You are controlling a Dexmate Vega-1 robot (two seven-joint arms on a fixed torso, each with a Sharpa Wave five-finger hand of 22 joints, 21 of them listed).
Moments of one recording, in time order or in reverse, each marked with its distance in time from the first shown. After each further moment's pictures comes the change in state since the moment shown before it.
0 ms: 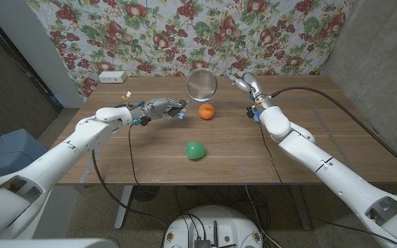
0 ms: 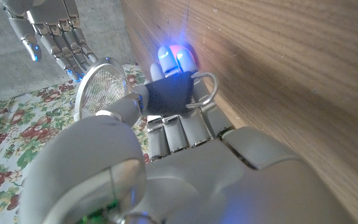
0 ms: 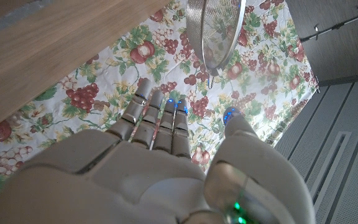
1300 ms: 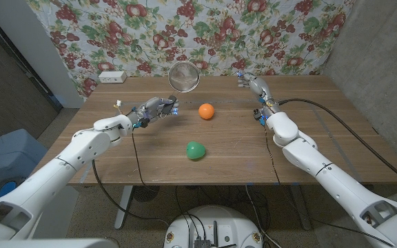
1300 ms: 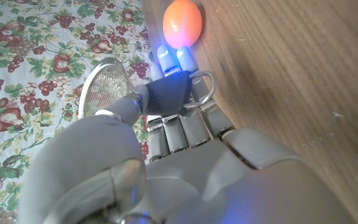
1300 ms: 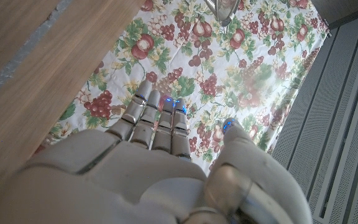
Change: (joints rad) left arm 0.203 0.002 -0.173 -0.240 -0.275 0.187 0.399; left_hand 0.008 -0.008 0.021 -0.009 -0.002 0.000 0.008 -0.026 0.000 0.018 0.011 -0.016 -0.004 0.021 0.000 -0.001 0.000 0.027 -0.002 0.050 -0.005; right arm -0.024 0.046 0.055 0.150 0.192 0.193 0.043; right_hand -0.112 0.022 -0.032 0.056 -0.034 0.007 0.036 0.000 -0.009 0.011 0.032 -0.009 -0.032 -0.002 0.037 -0.007 -0.042 -0.005 0.005 -0.026 0.000
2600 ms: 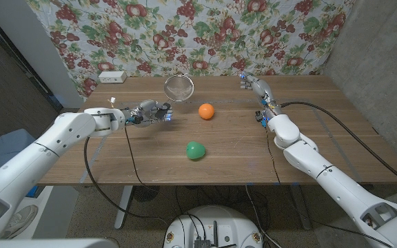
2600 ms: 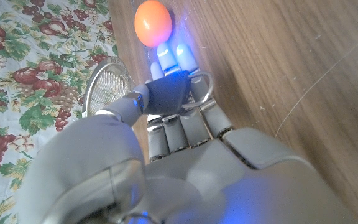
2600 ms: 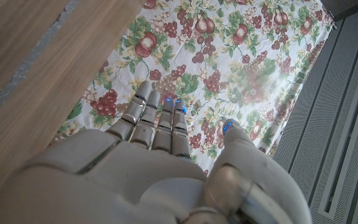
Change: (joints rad) left arm -0.055 0.104 -0.030 -0.088 -0.207 0.341 0.147; left_hand -0.002 0.002 0.021 -0.013 -0.008 0.001 0.012 -0.023 0.002 0.021 0.011 -0.022 0.003 0.020 -0.002 -0.005 -0.001 0.019 -0.005 0.044 -0.004; right arm -0.009 0.002 0.007 0.023 0.018 0.023 0.000; right_hand -0.019 0.004 0.000 0.000 0.000 0.000 0.000 0.000 -0.005 0.000 0.000 -0.004 -0.018 0.000 0.000 -0.008 -0.023 0.004 0.004 -0.019 0.000
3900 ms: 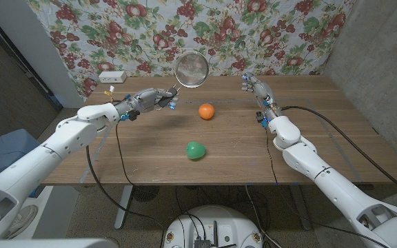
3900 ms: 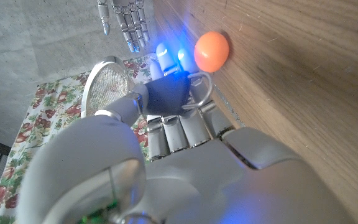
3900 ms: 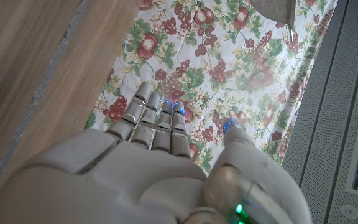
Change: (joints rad) left arm -0.051 -0.012 0.094 0.220 0.326 -0.578 -0.556; left_hand -0.007 0.007 -0.019 0.019 0.005 0.029 -0.029 0.003 0.036 -0.016 -0.031 -0.017 0.014 0.007 -0.008 -0.016 0.006 -0.073 0.005 0.023 -0.009; right arm -0.007 0.032 0.021 0.037 0.137 0.024 0.056; right_hand 0.000 0.000 0.011 -0.025 0.000 -0.038 -0.005 -0.012 -0.005 -0.040 -0.003 -0.015 -0.026 -0.035 -0.009 -0.011 -0.028 0.003 -0.005 -0.033 0.000
